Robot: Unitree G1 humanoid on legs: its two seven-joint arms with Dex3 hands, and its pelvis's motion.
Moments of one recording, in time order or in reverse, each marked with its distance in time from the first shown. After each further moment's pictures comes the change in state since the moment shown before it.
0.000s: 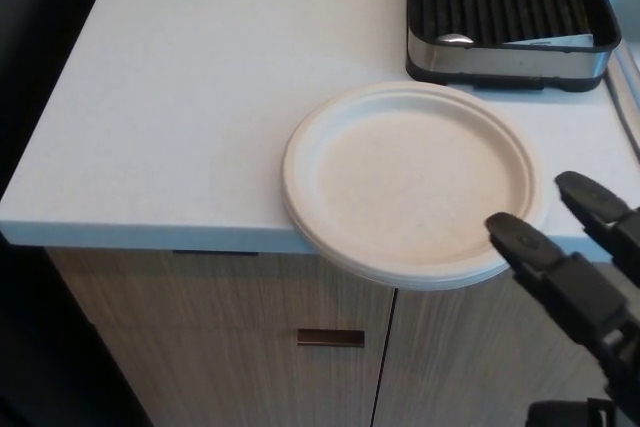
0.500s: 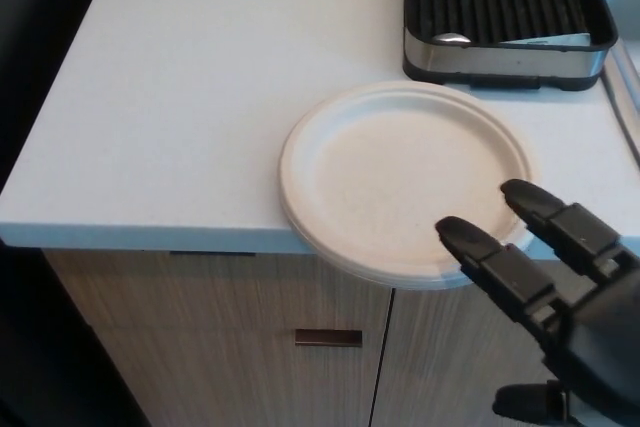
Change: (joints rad) left_arm -0.015 0.001 0.000 0.040 -0.001 0.000 0.006; right_arm -0.102 -0.064 0.177 0.080 -0.148 0.166 0.017
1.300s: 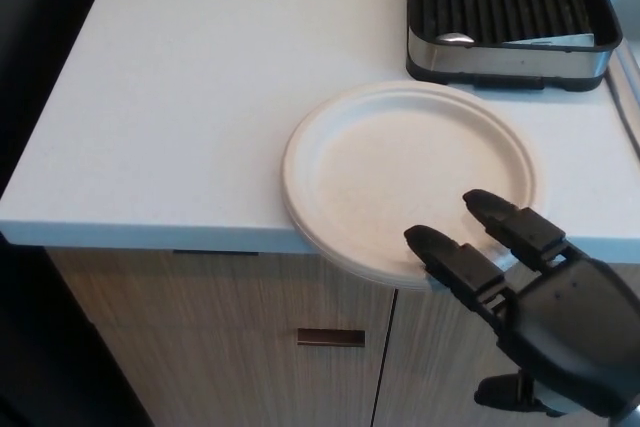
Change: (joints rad) left_arm 0.045 0.001 0.000 0.001 -0.001 -0.001 0.000; right_arm -0.110 -0.073 0.192 0.159 -0.073 0.159 -0.053
